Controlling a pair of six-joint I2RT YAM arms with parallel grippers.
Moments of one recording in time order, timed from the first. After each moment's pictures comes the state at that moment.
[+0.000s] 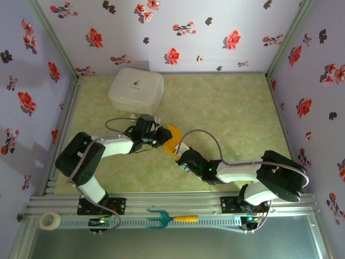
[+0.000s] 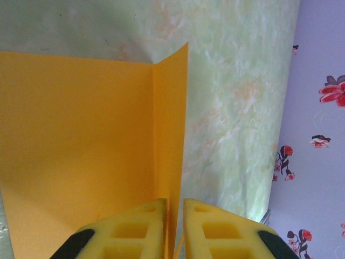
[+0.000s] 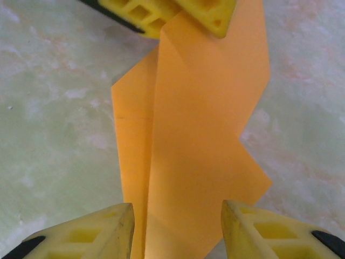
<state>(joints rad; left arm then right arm) -0.66 1.66 0.75 0.24 0.42 -1.08 1.11 1.42 0.46 0.22 0.42 0.05</state>
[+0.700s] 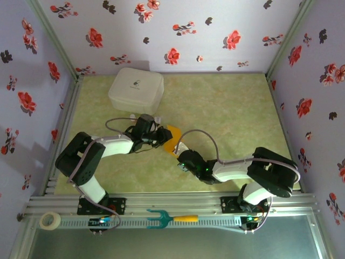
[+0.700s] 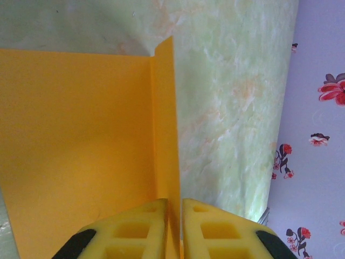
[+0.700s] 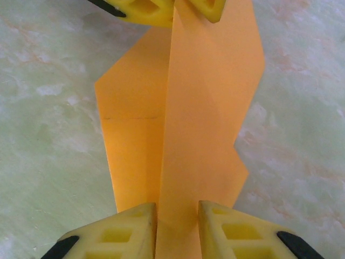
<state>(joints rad) -0.66 1.66 0.75 0.24 0.43 -1.08 1.11 1.50 0.46 0.26 0.46 0.08</state>
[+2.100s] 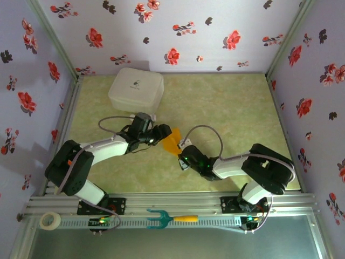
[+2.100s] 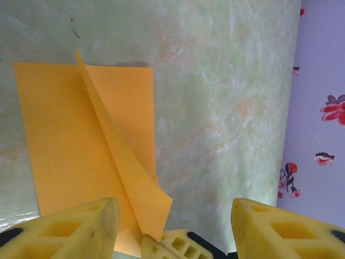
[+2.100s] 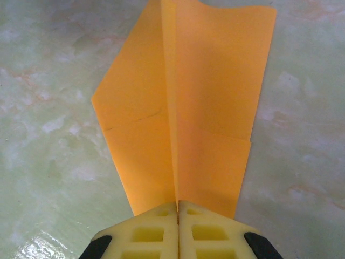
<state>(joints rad) -0.66 1.53 0.75 0.11 0.32 -1.07 1.00 1.55 0.44 0.38 0.24 0.33</state>
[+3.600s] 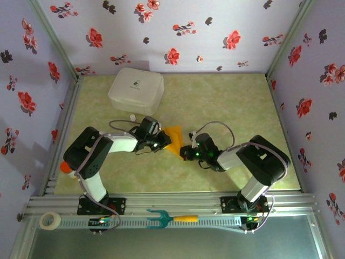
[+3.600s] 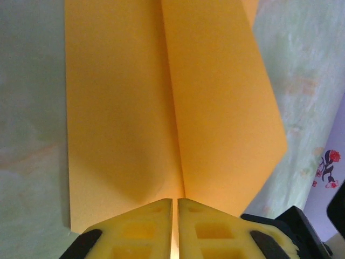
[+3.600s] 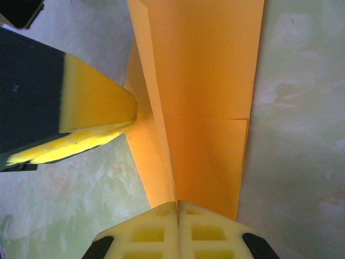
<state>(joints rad) -0.66 1.77 0.79 0.13 0.41 -1.07 0.72 1.64 0.41 0.58 -0.31 0.73</state>
